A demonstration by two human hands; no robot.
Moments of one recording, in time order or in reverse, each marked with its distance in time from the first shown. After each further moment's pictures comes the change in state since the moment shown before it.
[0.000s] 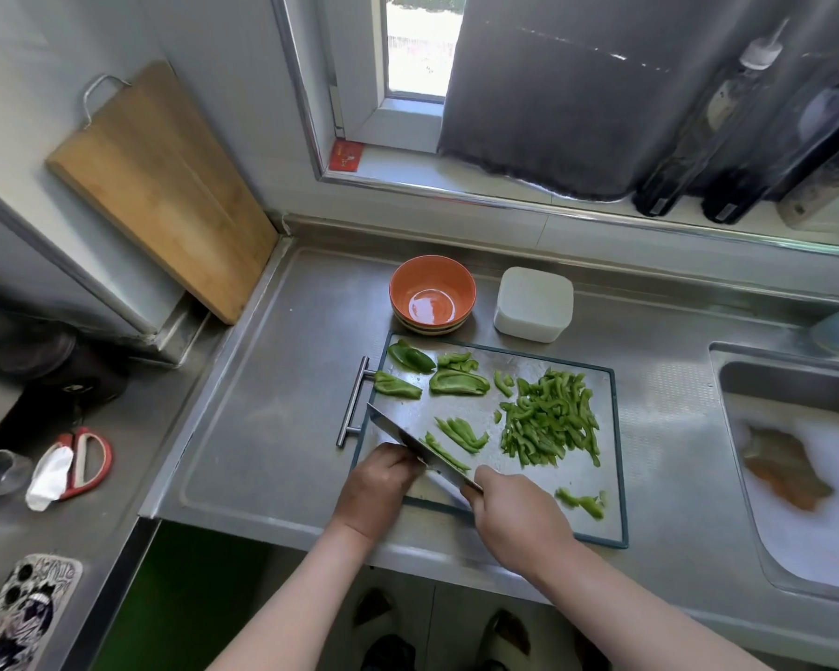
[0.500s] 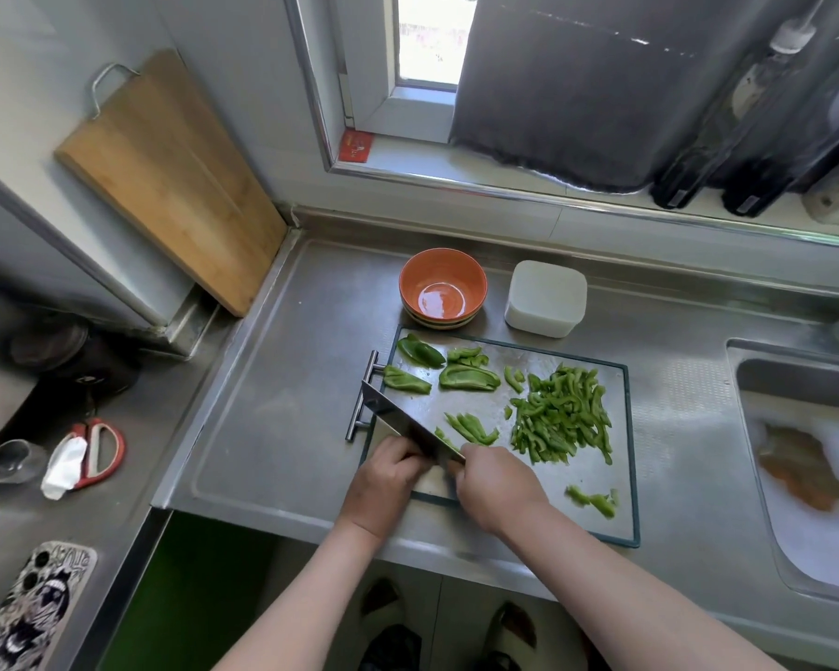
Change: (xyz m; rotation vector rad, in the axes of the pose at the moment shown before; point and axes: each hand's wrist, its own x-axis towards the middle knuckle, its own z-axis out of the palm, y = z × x) left_hand -0.002 0.003 -0.001 -0.052 -0.030 -0.097; right_hand 0.041 -0.022 0.006 0.007 -0.077 0.071
